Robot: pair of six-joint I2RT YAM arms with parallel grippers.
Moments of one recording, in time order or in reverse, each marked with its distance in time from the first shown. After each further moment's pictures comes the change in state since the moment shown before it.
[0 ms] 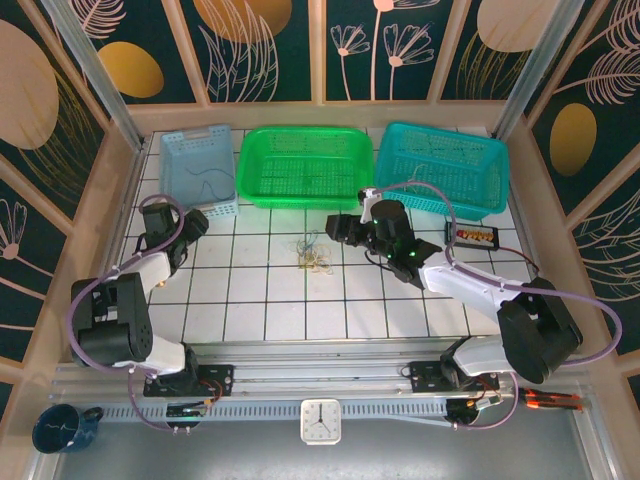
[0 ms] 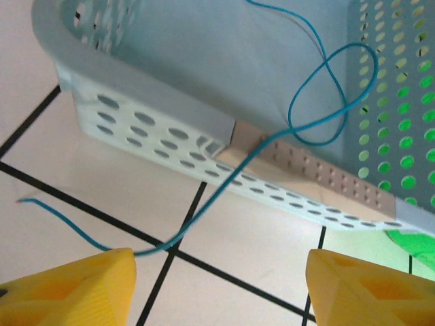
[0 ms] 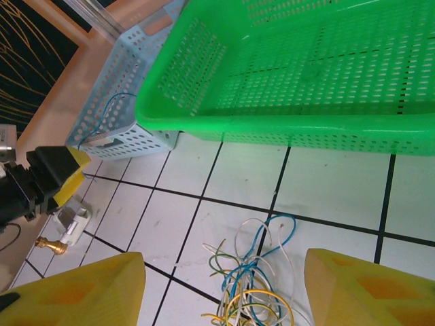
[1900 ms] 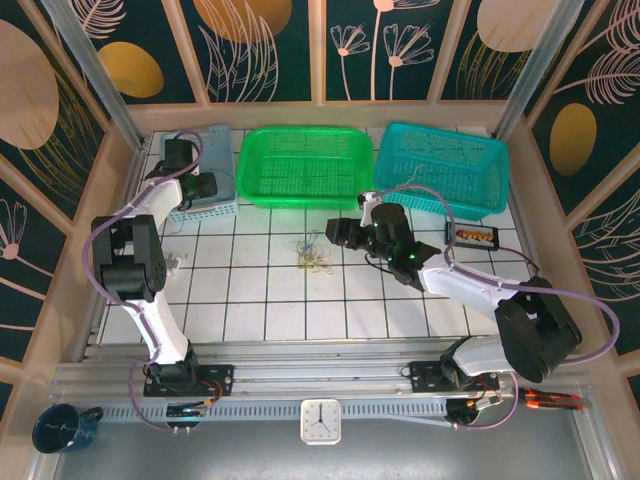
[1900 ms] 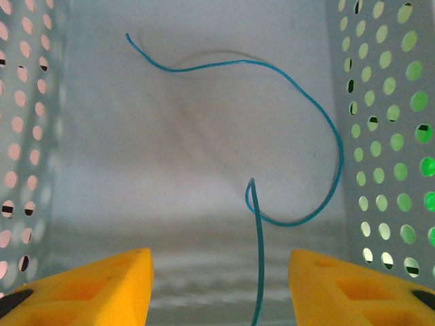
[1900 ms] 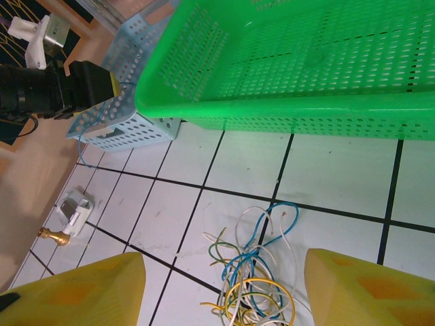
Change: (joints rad) left arm -0.113 0.446 0.774 -0.575 -0.154 0.382; right arm -0.001 0.006 -0.030 0.023 -0.025 0.007
